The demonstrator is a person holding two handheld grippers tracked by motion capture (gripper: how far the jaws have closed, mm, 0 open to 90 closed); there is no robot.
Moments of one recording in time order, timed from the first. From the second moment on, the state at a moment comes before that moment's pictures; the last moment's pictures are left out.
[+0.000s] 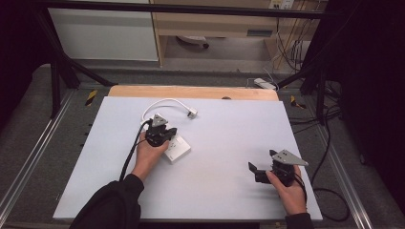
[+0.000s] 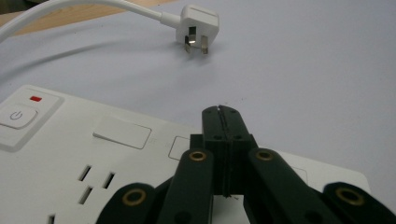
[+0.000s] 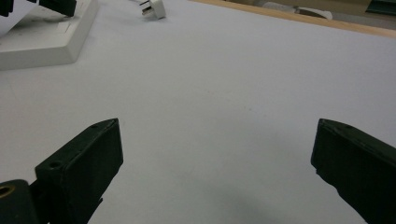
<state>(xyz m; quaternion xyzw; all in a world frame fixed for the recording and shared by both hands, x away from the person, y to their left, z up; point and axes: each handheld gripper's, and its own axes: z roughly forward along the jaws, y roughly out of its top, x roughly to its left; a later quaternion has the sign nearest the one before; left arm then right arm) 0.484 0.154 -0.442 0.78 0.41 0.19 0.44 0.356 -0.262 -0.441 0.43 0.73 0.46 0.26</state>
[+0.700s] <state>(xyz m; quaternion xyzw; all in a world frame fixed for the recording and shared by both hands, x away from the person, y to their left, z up) 0.482 0.158 -0.443 0.78 0.41 0.19 0.44 0.356 -0.262 -0.441 0.43 0.73 0.45 0.26</state>
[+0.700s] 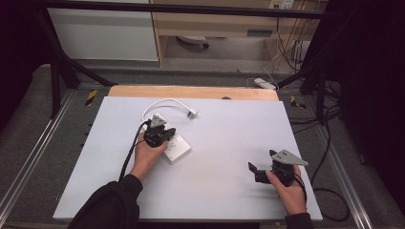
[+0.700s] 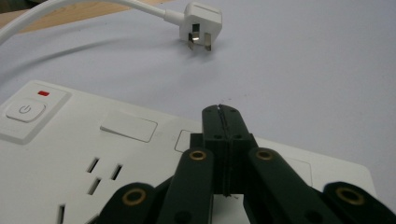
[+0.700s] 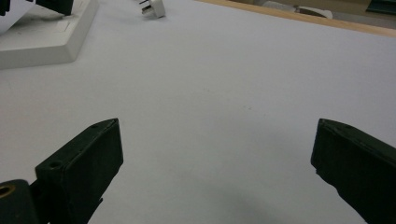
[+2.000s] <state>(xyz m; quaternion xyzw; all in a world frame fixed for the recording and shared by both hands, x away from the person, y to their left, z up) 0.479 0.156 -0.440 0.77 0.40 0.20 0.46 0.356 -0.264 -0.441 0.43 0.73 0.46 0.26</state>
